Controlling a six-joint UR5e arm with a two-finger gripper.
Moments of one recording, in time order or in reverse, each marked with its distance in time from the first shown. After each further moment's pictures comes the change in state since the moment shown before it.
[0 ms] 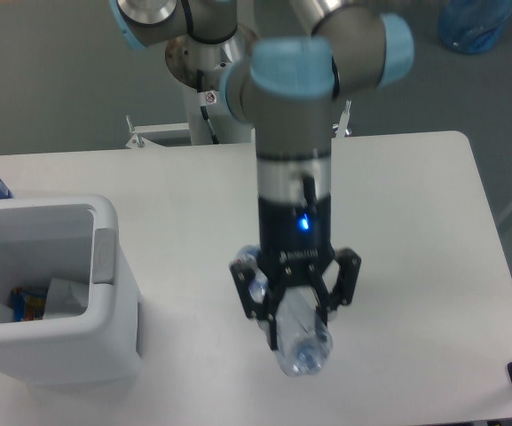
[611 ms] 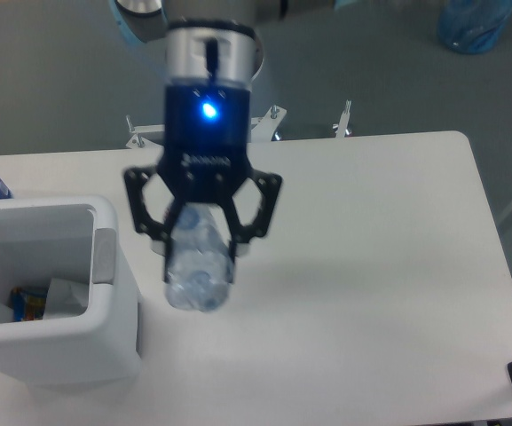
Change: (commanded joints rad) arm -0.095 0.110 -0.024 0.000 -0.002 -0.003
